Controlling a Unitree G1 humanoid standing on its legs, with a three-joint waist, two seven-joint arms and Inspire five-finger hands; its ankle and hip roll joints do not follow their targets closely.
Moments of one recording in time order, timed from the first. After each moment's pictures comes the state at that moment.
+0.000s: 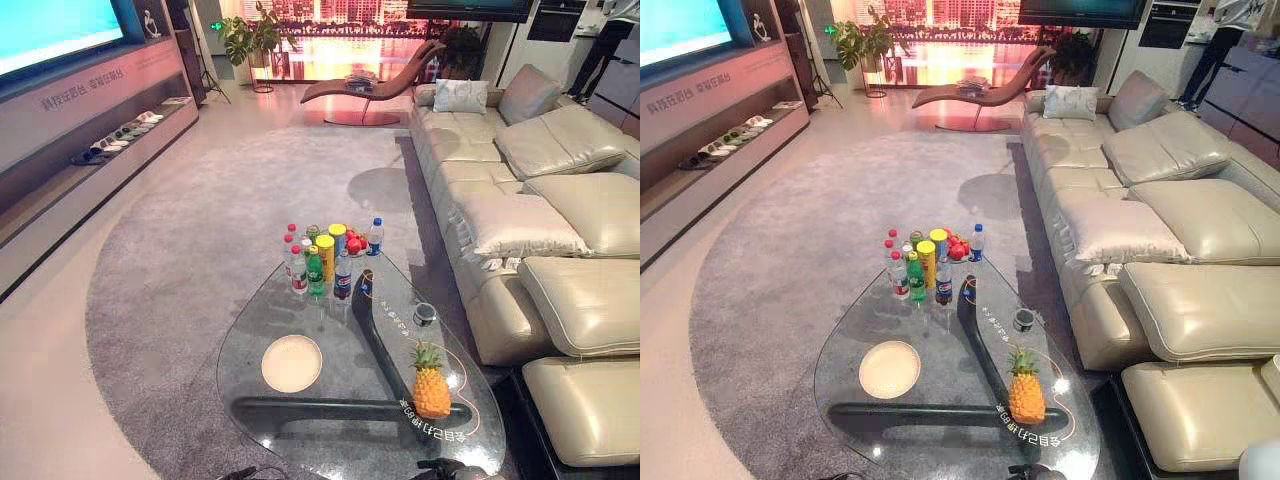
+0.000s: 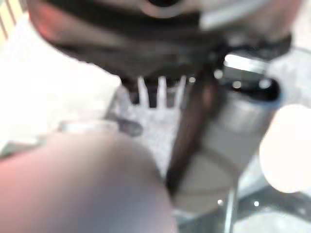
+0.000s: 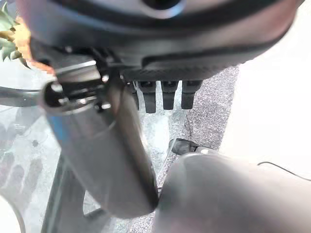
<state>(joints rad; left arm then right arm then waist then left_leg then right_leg) 0.00 0.21 -0.18 1.28 -0.36 0.04 -0.08 -0.11 -0.20 0.26 1.28 0.08 0.17 0.08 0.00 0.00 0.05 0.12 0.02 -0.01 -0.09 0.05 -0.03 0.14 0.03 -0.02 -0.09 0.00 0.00</state>
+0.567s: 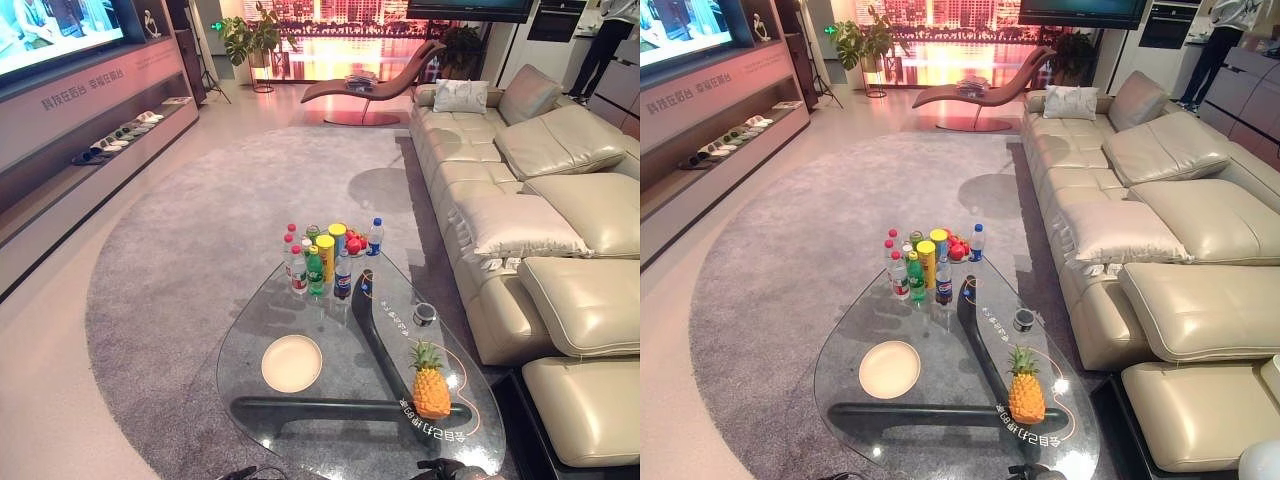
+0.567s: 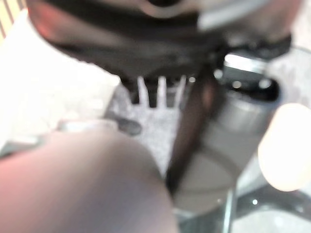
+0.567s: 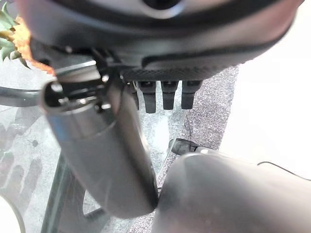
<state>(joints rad) 0.00 0.21 -0.18 1.28 -0.35 0.03 -0.08 -0.11 -0.20 0.26 1.28 0.08 0.17 0.08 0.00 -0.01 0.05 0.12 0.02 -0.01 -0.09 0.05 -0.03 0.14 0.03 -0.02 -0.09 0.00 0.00</state>
